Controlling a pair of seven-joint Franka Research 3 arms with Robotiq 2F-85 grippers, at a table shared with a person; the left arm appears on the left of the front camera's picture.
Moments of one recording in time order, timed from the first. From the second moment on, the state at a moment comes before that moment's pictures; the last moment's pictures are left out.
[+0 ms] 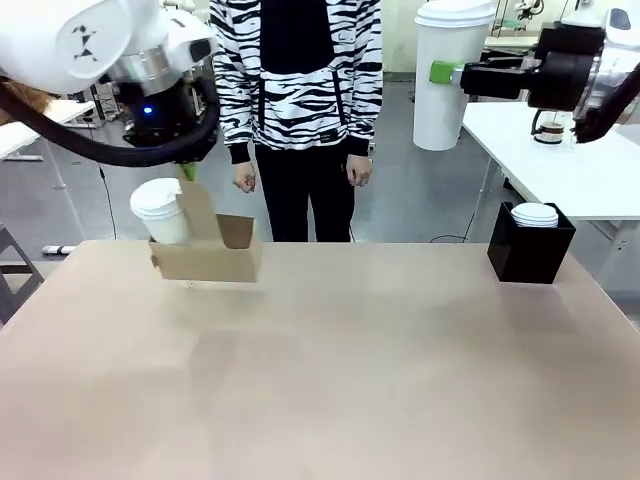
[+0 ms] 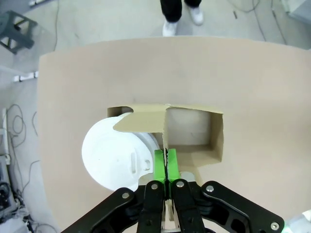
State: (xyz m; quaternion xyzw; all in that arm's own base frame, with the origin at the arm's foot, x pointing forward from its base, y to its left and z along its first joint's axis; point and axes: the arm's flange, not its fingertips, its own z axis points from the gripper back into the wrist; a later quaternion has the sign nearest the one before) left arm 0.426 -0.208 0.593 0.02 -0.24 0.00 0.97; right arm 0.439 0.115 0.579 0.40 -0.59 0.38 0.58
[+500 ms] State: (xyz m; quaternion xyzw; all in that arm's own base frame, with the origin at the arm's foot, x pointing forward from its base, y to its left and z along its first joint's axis) left arm 0.366 -0.326 0.555 0.03 -0.24 0.01 0.97; right arm 0.439 0.115 0.579 0.40 -0.59 0.38 0.58
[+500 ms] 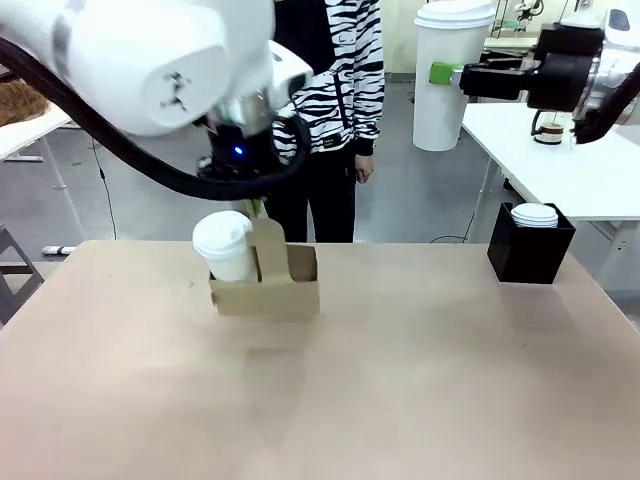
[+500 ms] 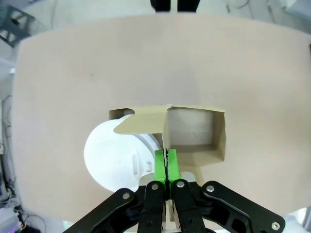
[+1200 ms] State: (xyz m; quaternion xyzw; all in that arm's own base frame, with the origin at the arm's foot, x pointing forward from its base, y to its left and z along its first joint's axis) left arm 0.383 -0.368 0.484 0.03 -0.19 0.00 0.98; right arm 0.439 0.115 0.579 0.40 -0.59 0.38 0.58
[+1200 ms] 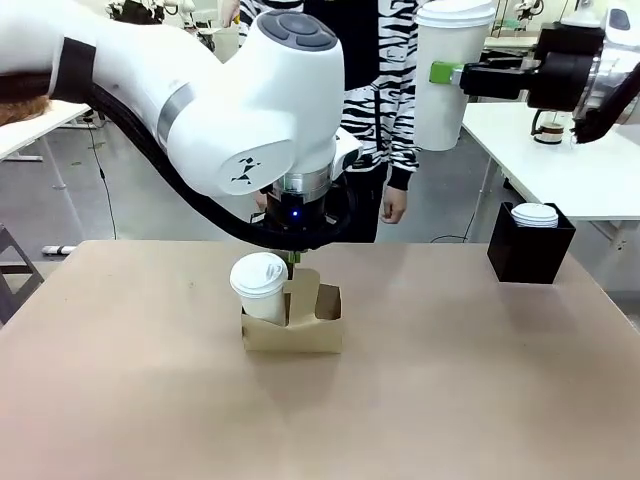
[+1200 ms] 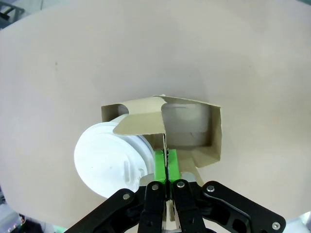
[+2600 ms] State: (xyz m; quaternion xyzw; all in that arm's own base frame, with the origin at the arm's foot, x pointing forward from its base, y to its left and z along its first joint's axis) left arm 0.349 -0.328 0.583 -0.07 -0.15 -0.15 0.98; right arm 0.484 0.177 0.496 0.51 -0.45 0.45 0.58
